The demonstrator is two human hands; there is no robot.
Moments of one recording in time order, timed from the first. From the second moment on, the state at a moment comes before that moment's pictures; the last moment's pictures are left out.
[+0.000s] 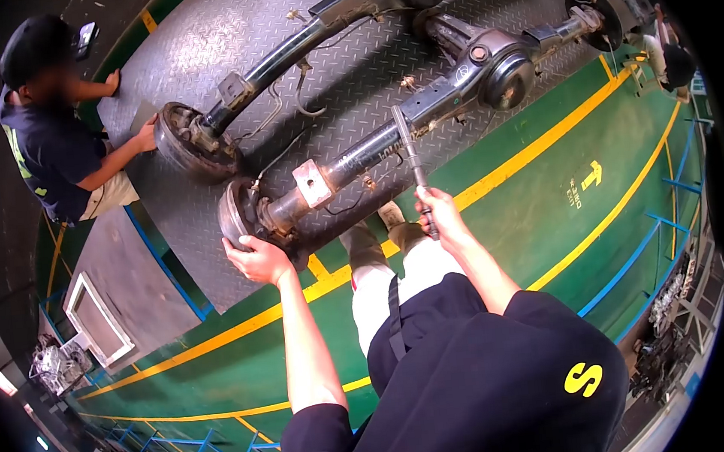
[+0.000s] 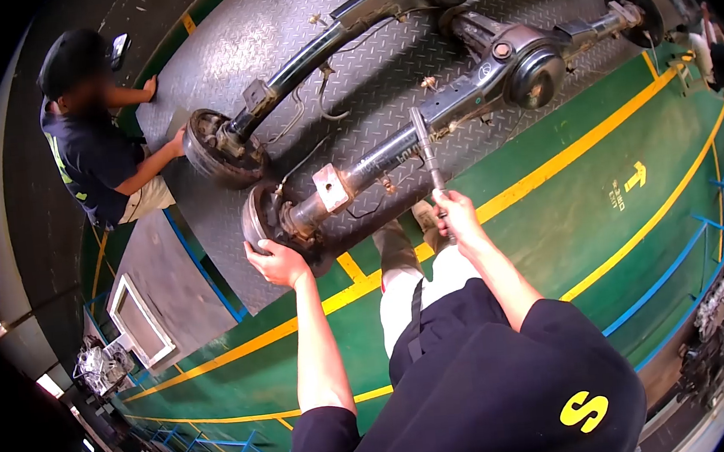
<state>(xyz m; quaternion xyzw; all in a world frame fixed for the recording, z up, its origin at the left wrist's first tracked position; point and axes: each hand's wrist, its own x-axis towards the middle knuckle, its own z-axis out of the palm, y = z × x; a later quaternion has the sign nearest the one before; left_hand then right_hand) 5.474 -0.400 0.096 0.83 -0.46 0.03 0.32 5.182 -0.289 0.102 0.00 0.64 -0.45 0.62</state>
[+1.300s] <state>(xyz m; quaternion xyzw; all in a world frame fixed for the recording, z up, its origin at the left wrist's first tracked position) 5.477 -0.400 0.096 0.81 -0.46 0.02 0.36 5.191 -0.329 0.076 -0.31 0.85 -0.25 0.35</state>
